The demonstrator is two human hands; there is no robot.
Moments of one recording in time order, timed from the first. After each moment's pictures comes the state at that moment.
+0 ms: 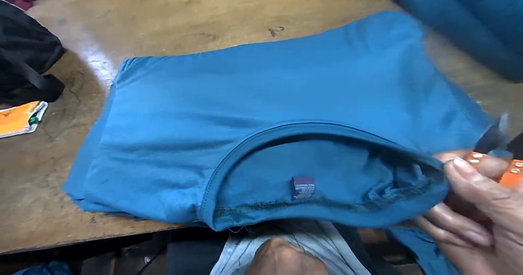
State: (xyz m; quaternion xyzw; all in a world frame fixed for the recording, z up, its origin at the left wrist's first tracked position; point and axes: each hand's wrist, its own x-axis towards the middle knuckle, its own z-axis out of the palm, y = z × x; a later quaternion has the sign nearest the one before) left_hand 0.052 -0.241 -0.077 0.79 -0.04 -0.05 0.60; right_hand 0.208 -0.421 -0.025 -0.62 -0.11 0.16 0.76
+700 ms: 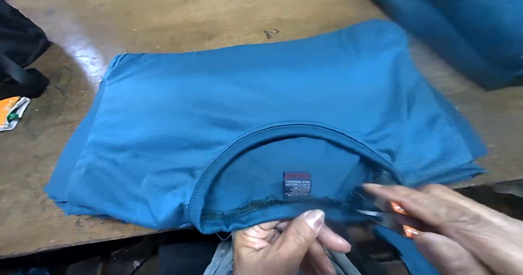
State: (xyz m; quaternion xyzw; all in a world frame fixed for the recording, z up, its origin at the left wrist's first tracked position) left_hand 0.074 -0.256 -0.039 0.40 0.16 0.16 0.89; right_hand 0.197 -0.435 -0.003 -0.81 -0.49 0.01 0.32
